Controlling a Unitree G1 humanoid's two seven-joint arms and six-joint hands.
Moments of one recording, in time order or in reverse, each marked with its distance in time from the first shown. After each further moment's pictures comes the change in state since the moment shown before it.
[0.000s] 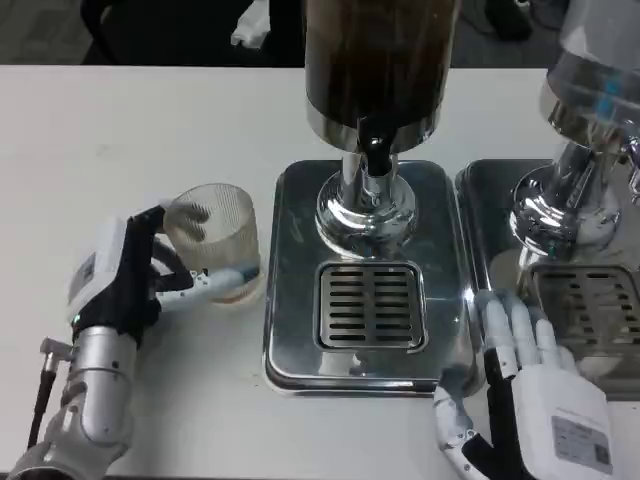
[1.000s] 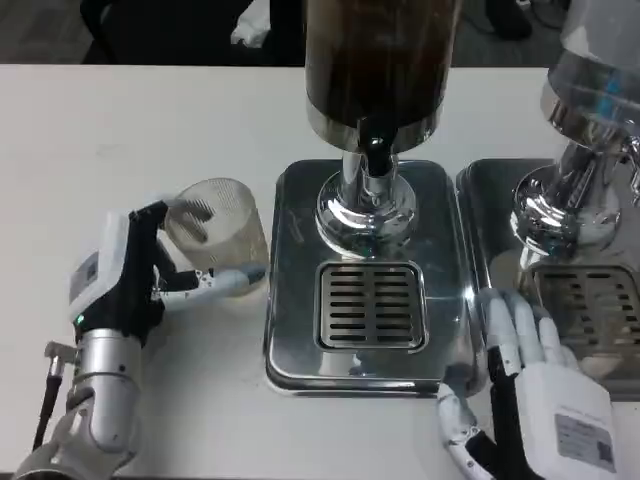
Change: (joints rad) left arm 0.007 -0.002 -0.042 -0.009 0.049 -0.032 0.113; right arm -0.006 0.000 -0.009 0.003 0.003 -0.001 0.000
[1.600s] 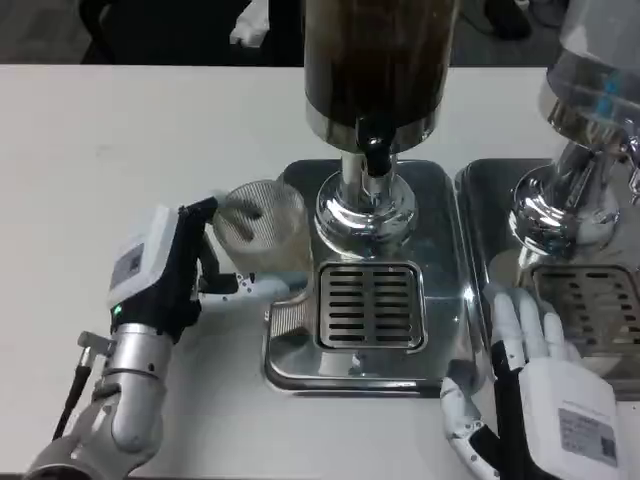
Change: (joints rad) left arm -0.005 -0.017 -0.065 -0.040 0.071 -0.043 0.002; right arm -0.012 0.003 -0.013 0.005 0.004 -0.002 0.000
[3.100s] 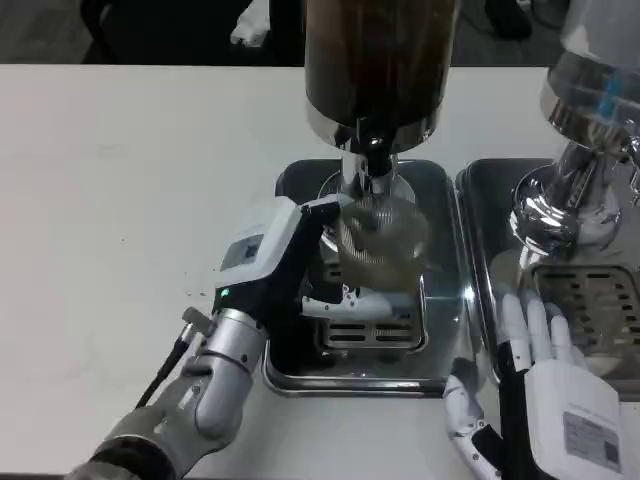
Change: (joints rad) left arm -0.091 -0.129 -0.159 0.012 0.105 0.029 -0.005; right arm 0.014 0.035 -0.008 0.001 0.002 0.000 -0.020
